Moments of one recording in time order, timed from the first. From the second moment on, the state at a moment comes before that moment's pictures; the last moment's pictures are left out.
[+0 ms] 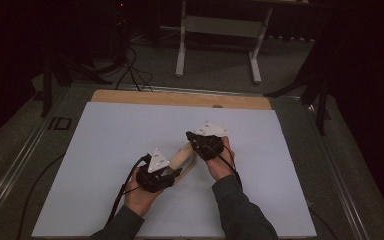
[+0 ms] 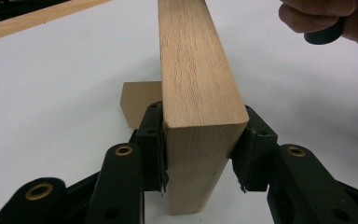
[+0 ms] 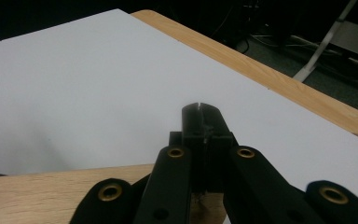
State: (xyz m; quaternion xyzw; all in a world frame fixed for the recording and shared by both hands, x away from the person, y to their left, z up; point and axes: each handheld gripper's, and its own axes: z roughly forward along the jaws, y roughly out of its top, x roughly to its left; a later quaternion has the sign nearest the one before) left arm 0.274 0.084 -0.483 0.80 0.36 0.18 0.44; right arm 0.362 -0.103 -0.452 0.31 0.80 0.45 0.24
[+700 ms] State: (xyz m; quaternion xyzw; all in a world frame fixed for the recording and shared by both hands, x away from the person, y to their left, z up) left arm 0.281 0.096 -0.482 0.79 0.39 0.19 0.43; right arm 0.348 -0.116 -0.447 0.31 0.81 0.45 0.23
